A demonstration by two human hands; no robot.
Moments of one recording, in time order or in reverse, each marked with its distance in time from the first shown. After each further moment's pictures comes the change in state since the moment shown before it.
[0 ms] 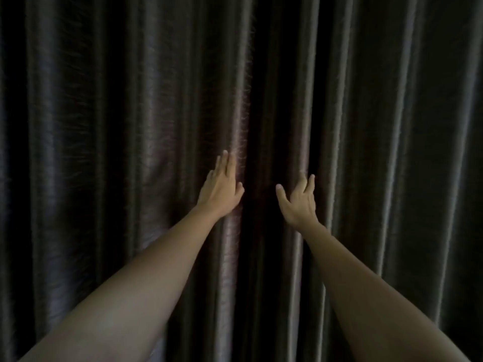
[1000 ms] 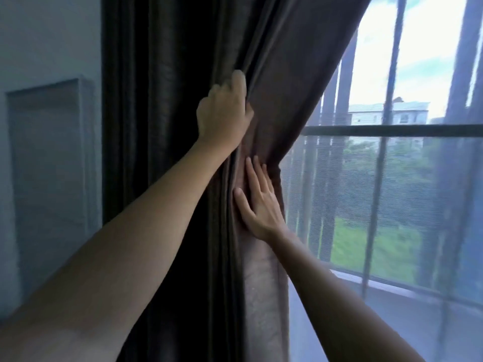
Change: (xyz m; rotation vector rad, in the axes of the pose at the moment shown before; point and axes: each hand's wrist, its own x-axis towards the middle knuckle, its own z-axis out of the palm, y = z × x) left_hand 0.084 -0.178 -0.129 0.701 0.634 -0.130; right_hand 0.036 -0.151 0.293 0.474 -0.332 -0.717
